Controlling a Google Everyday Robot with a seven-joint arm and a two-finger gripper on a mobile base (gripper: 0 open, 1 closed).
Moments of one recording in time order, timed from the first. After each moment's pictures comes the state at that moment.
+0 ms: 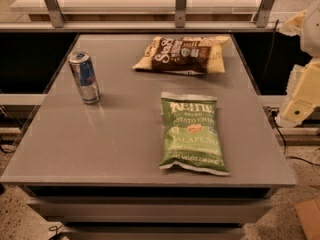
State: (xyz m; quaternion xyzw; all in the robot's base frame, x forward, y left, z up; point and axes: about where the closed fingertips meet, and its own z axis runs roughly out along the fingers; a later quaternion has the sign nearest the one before) arm 0.438 -0.211 0.997 -0.60 0.77 -0.06 0.19
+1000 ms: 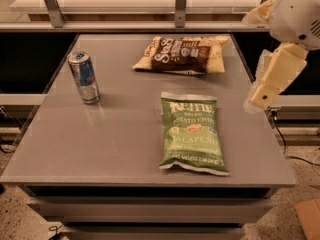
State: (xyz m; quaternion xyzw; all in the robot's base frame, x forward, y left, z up) arm 0.454 -0.152 1.008 -0.64 0.73 0.04 0.25
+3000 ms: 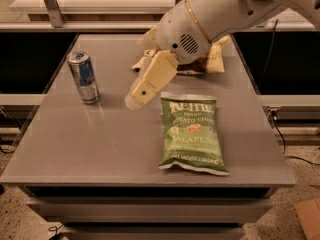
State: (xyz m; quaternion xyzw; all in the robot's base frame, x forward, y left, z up) arm 0.474 0.050 0.978 -0.63 0.65 0.30 0.30
